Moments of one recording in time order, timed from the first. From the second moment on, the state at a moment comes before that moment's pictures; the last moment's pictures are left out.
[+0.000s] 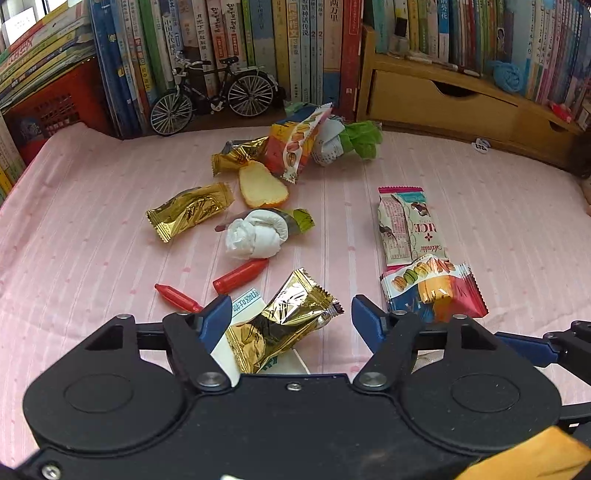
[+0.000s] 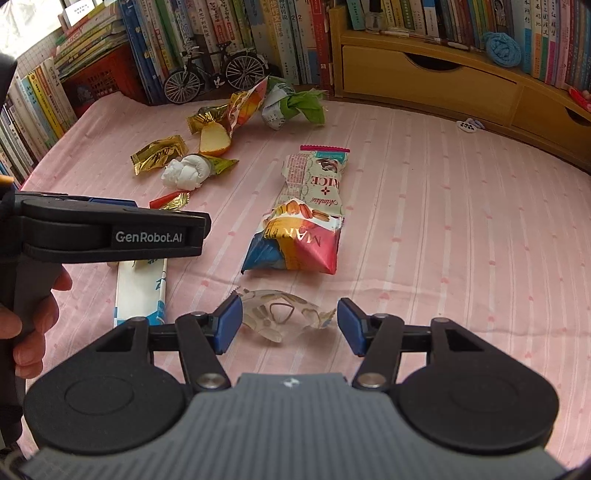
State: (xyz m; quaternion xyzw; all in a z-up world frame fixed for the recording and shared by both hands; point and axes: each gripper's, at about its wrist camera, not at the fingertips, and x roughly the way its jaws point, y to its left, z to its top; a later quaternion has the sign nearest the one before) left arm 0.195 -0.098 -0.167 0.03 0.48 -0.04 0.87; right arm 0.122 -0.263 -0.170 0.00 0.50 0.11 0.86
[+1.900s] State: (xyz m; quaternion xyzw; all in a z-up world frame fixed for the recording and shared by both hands) left arm -0.078 0.018 -0.091 -0.03 0.45 0.00 0.89; right arm -0.085 -0.215 -0.129 0.00 0.51 0.12 0.85
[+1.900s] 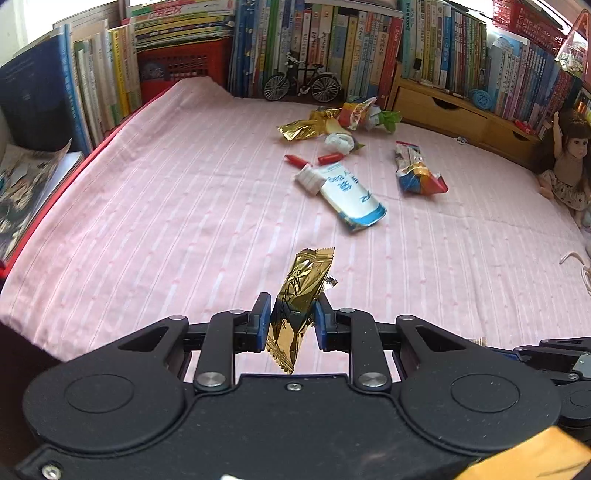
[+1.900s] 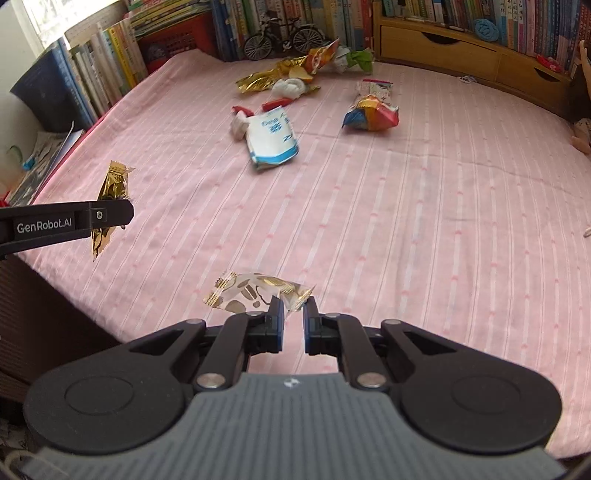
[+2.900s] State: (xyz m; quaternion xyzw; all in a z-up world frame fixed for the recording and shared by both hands) left arm -0.256 0.125 -0.185 -0.11 0.58 0.07 0.80; right arm -0.205 -0.098 -0.187 -0.06 0.57 0.20 0.79
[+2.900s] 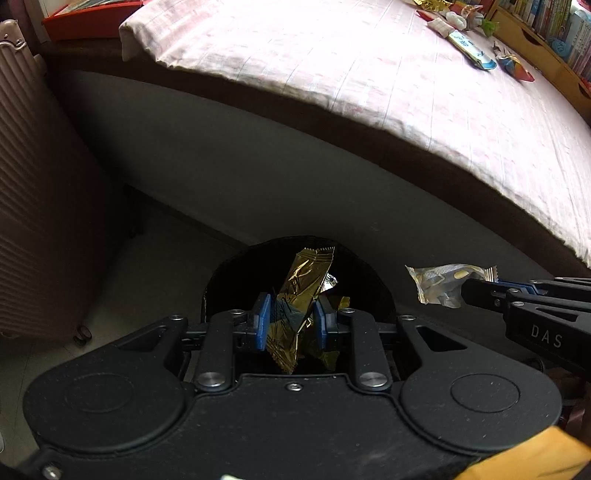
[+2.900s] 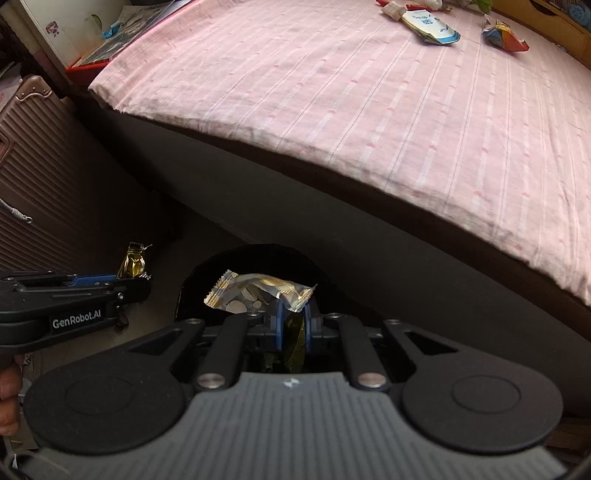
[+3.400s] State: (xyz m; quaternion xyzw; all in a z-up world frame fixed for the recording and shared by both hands) left arm -0.252 0.130 -0.188 -0.12 0.58 0.07 0.80; right arm -0.204 -0.078 -0.189 -0.07 0.57 0.21 0.79
